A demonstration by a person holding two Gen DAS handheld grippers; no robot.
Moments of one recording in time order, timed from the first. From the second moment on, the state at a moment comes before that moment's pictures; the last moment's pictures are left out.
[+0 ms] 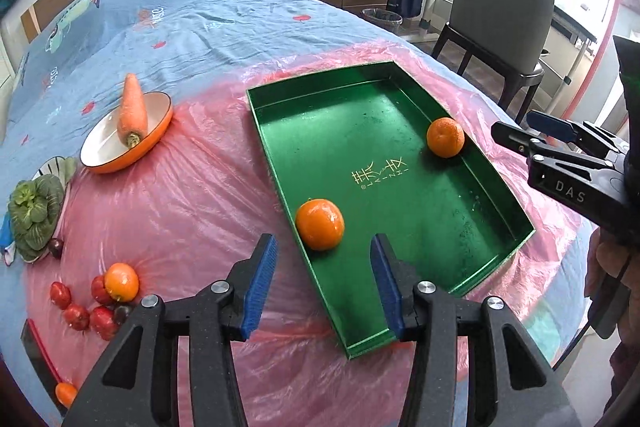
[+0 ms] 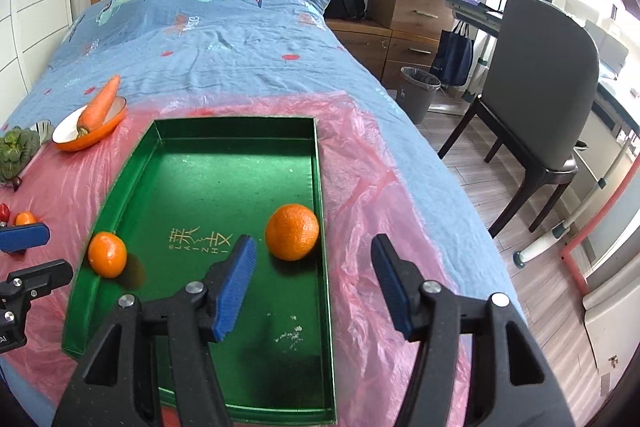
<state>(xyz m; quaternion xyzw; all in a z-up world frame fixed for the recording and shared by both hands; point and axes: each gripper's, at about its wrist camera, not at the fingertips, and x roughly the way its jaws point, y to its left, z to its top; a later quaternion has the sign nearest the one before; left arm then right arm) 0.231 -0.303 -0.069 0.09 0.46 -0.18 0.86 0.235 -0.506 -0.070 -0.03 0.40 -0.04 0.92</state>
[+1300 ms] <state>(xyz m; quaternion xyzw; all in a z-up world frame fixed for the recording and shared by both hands) 0.091 -0.085 -0.052 0.02 0.41 -0.04 0.91 0.080 -0.328 -0.041 0.01 0.37 0.13 0.92</state>
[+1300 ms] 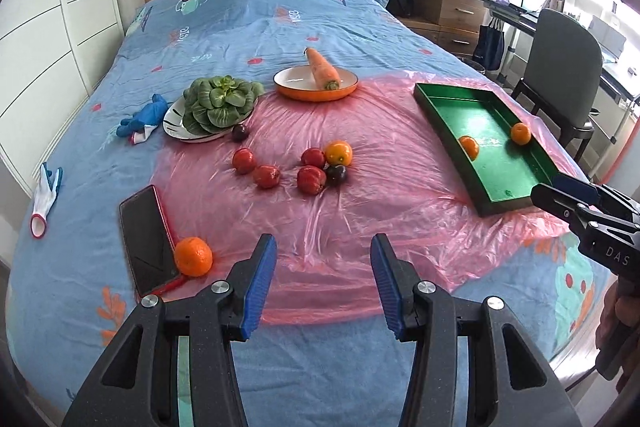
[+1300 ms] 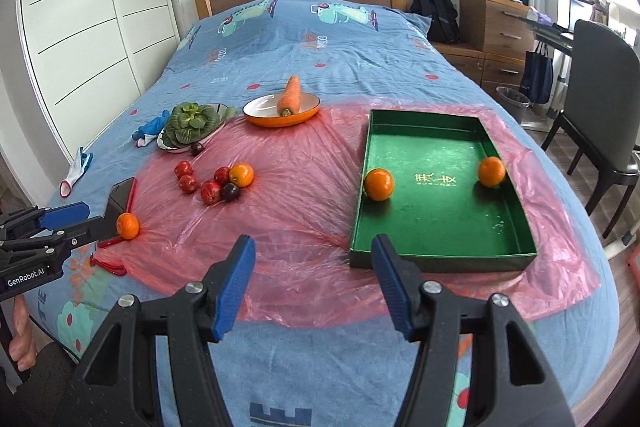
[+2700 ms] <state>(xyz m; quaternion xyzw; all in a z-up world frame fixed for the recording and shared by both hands) 0.236 -0.065 -0.160 -0.03 0.51 -0.11 0.86 0.285 -0.198 -0.137 -0.01 0.49 0.27 0.83</state>
